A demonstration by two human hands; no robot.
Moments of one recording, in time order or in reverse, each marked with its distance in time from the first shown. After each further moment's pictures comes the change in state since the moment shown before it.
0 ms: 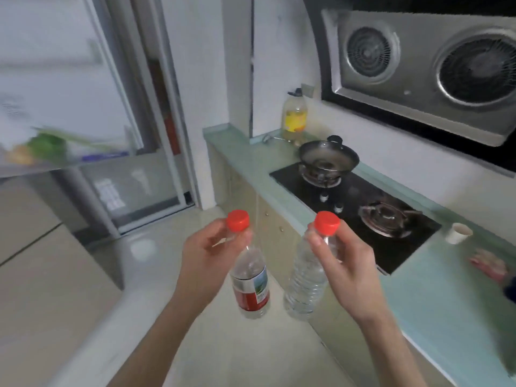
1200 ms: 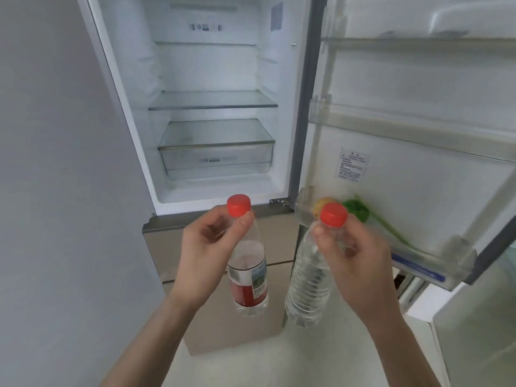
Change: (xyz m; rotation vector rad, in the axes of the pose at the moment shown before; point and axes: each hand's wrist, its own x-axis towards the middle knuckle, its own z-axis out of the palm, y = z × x) left_hand 0.141 -0.003 -0.532 0.202 0.951 0.086; right_hand 0.240 -0.205 0.606 0.451 -0.595 -0.520
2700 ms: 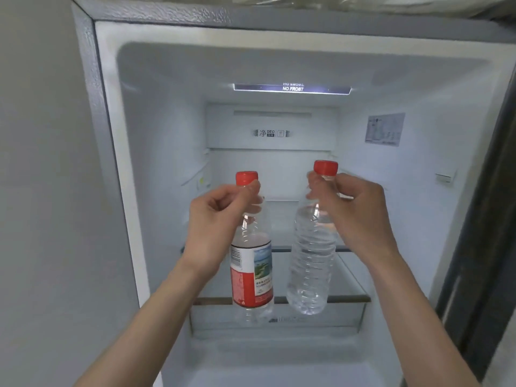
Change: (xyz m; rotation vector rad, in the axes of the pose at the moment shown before) left_hand 0.461 0.018 -0.094 -0.027 0.187 0.225; right_hand 0.459 0.027 0.257 0.225 -0.035 -0.077
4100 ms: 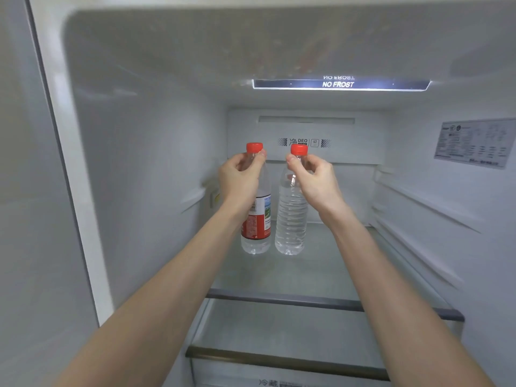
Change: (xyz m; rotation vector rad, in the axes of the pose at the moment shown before) left_hand 0.205 -0.076 0.022 0.185 0.313 0.000; right_hand 0.175 0.088 0.136 0.132 -0.175 0.063
